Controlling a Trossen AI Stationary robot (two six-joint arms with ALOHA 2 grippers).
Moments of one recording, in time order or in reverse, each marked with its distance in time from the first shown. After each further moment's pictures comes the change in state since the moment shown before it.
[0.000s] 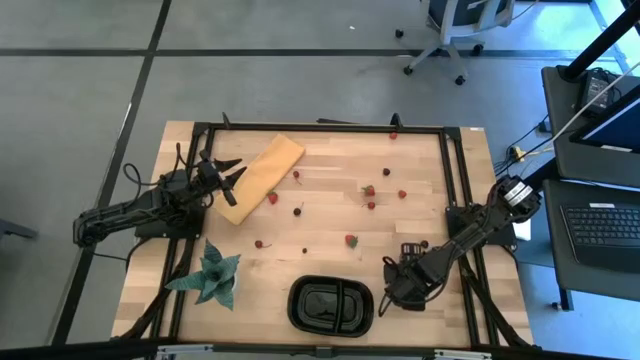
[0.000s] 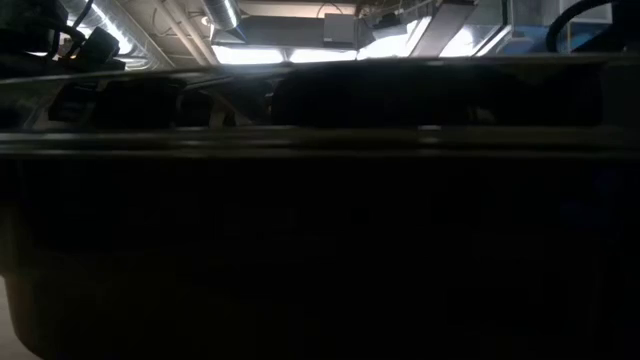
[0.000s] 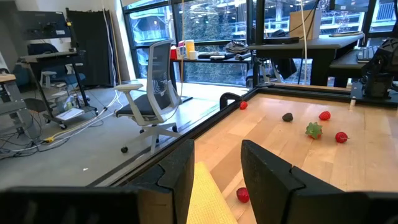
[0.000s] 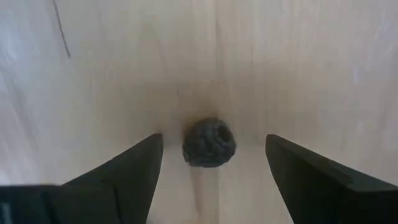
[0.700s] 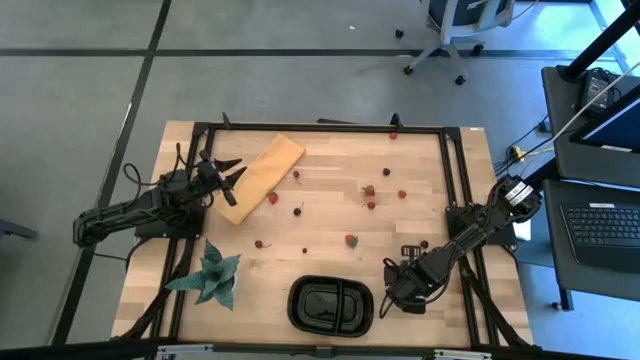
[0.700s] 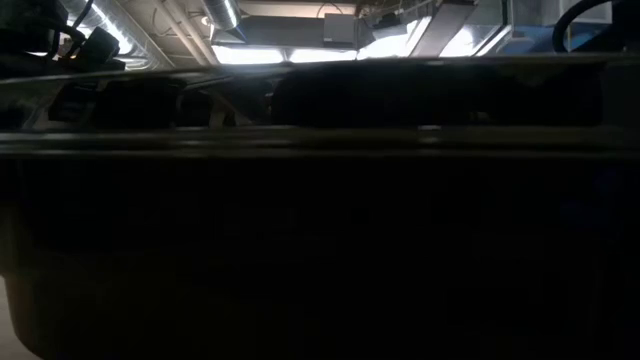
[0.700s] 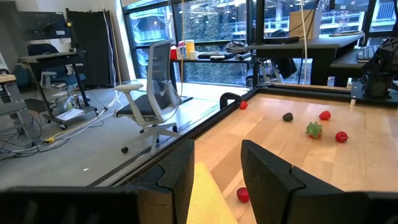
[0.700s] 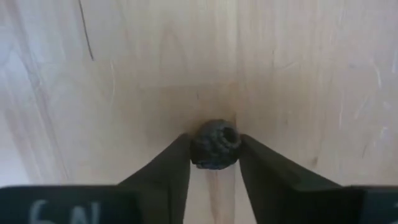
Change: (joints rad) left arm 0.000 0.000 0.000 0.000 0.000 0.003; right arm 0.001 0.000 -0.007 0.027 -0.004 0.003
